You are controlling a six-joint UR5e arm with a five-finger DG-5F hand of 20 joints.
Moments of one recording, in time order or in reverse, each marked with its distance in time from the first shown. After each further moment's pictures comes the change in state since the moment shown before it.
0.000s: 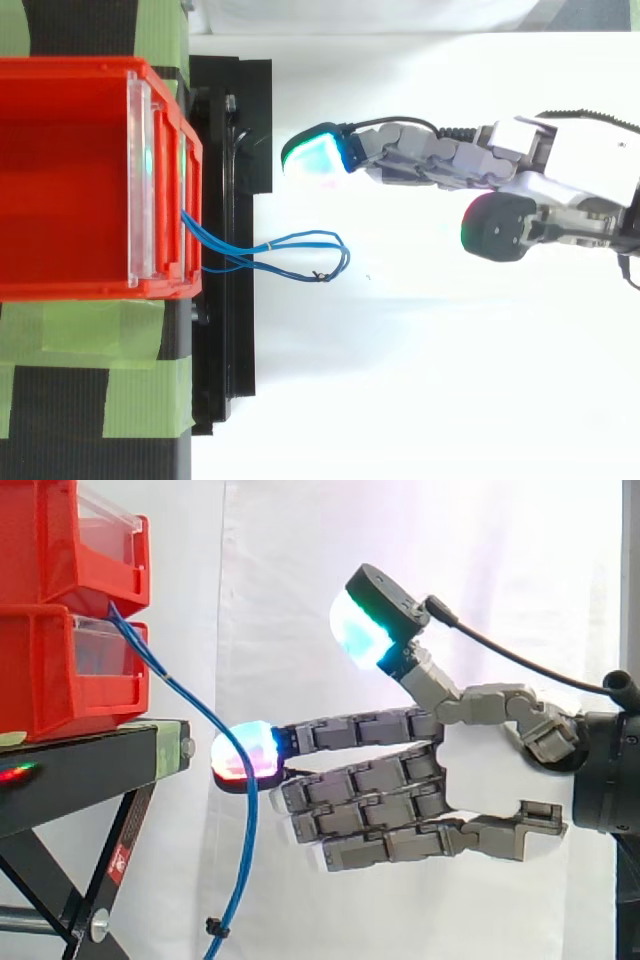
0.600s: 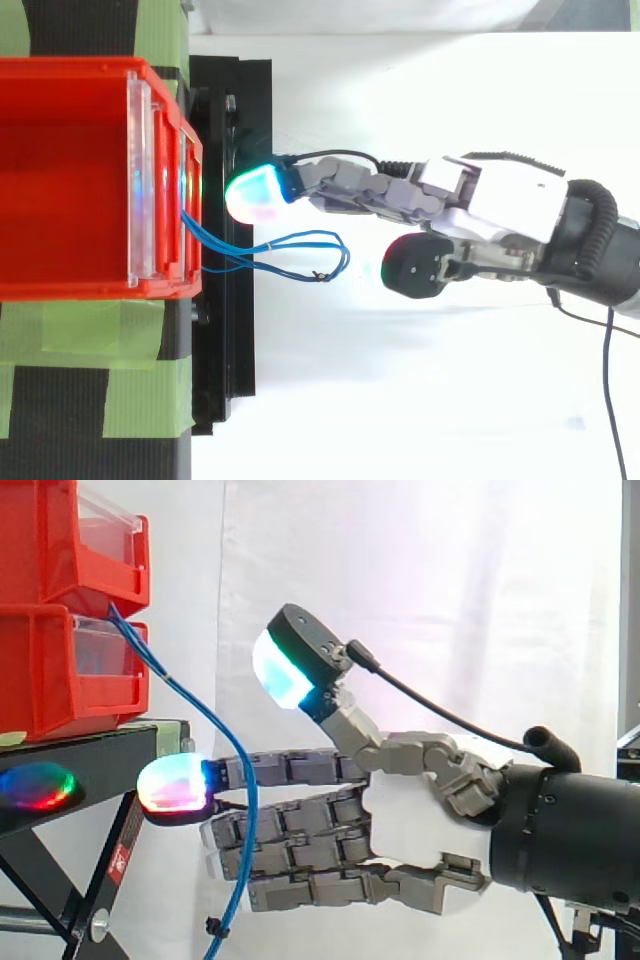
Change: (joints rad) arm 0.023 -0.142 0.110 0.077 0.037 0.009
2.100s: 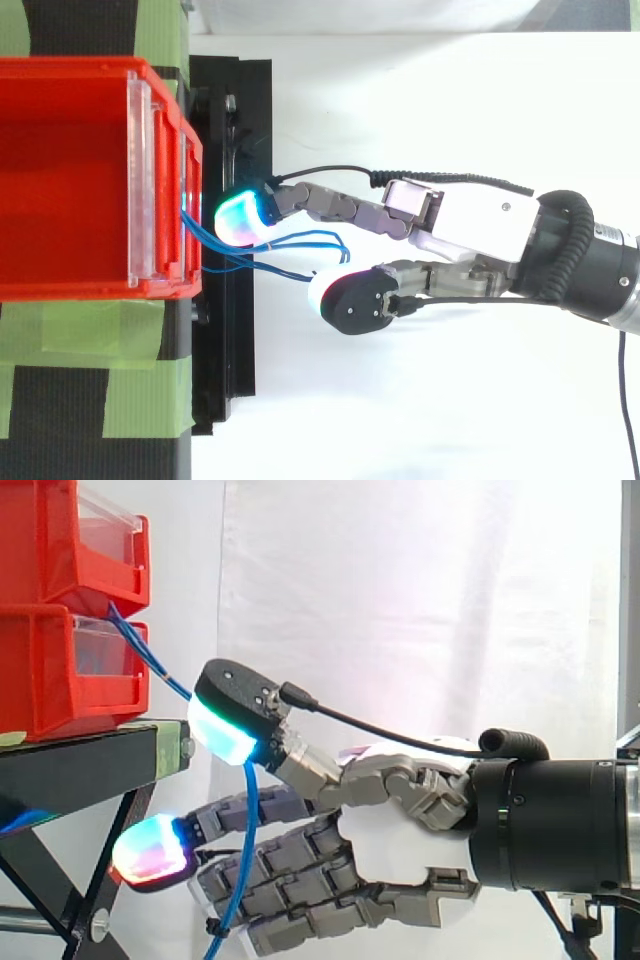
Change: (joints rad) arm 0.009 -0.002 0.118 -0.329 -0.004 -0.042
